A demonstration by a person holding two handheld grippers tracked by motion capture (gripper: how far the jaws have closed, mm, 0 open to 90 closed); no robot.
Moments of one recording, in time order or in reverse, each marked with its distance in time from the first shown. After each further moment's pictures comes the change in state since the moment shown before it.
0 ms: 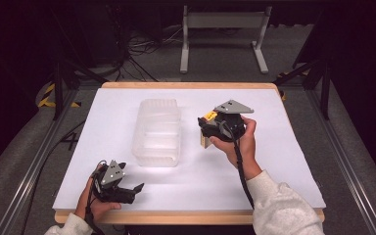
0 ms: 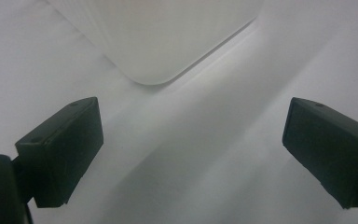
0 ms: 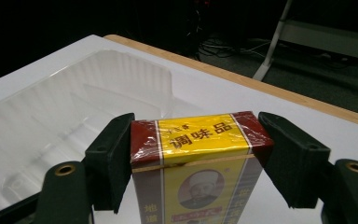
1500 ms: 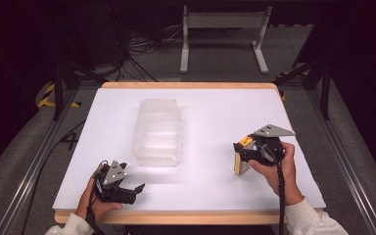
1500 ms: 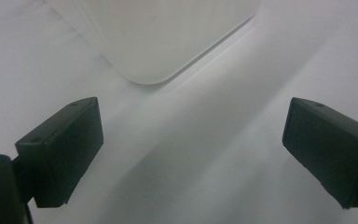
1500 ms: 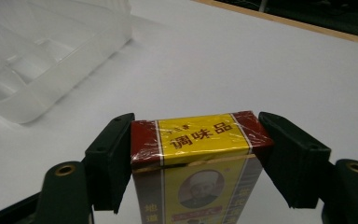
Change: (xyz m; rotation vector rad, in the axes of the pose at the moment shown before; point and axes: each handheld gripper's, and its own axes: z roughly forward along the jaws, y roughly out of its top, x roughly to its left) left arm -0.003 0.001 0.002 0.010 0.004 0.006; right arm -0.061 -0.075 -0.062 0.155 -0.002 0.042
